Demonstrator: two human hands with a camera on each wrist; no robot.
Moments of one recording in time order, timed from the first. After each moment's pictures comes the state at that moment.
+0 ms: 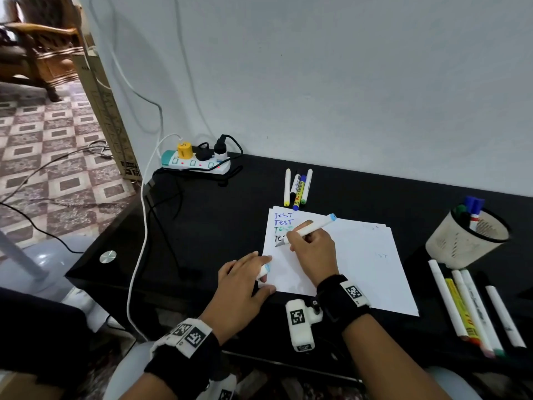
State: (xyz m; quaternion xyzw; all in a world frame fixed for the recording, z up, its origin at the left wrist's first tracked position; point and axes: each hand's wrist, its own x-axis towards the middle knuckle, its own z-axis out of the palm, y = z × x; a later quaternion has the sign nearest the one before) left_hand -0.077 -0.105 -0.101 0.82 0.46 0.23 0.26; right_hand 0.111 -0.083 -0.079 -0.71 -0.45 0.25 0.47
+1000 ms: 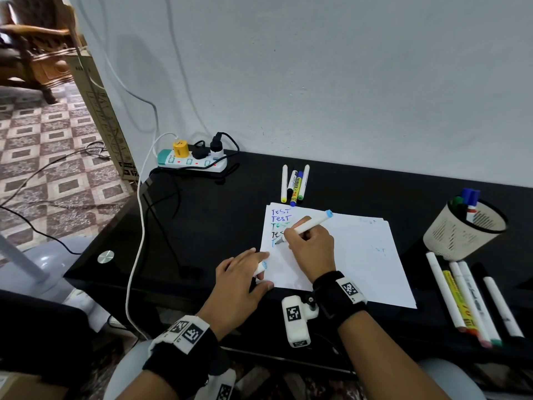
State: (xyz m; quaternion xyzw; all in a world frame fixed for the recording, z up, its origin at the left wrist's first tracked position) left_hand -0.076 -0.107 -0.094 0.83 0.45 0.22 0.24; right_hand 0.108 -0.089 -0.078 -0.71 -0.45 0.23 0.49
